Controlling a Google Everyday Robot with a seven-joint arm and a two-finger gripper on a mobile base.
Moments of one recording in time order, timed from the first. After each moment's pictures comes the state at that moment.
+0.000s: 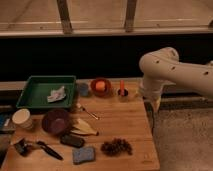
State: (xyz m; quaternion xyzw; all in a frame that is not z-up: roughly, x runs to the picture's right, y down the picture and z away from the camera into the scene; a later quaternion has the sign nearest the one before) arm 0.193 0.073 0.682 -0.14 0.29 0.83 0.45
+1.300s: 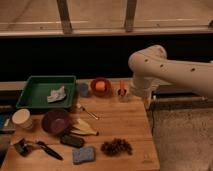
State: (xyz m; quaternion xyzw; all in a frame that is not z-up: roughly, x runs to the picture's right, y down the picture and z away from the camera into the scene) arm 0.125 0.063 0.692 -0.18 0.27 0.78 0.54
